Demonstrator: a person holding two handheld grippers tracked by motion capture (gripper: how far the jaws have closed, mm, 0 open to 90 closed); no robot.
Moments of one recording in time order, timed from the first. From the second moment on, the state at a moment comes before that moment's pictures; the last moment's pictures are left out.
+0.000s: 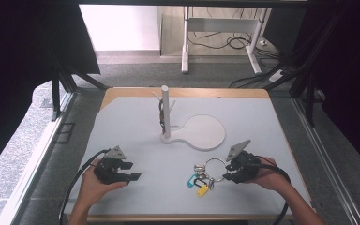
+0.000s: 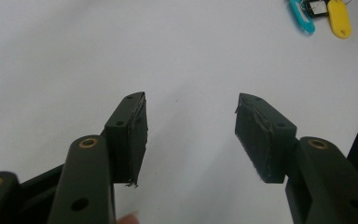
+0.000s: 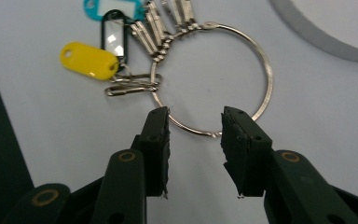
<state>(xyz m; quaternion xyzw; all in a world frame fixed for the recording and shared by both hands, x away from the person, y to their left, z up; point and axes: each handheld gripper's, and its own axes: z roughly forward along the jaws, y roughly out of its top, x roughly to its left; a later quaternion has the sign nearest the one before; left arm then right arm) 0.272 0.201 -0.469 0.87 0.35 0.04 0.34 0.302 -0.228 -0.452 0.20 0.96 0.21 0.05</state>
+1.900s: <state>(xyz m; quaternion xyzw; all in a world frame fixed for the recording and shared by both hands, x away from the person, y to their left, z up) 0.272 0.204 -0.476 0.86 0.36 0.02 0.35 0.318 -0.180 -0.462 0.12 0.98 0.10 -0.09</state>
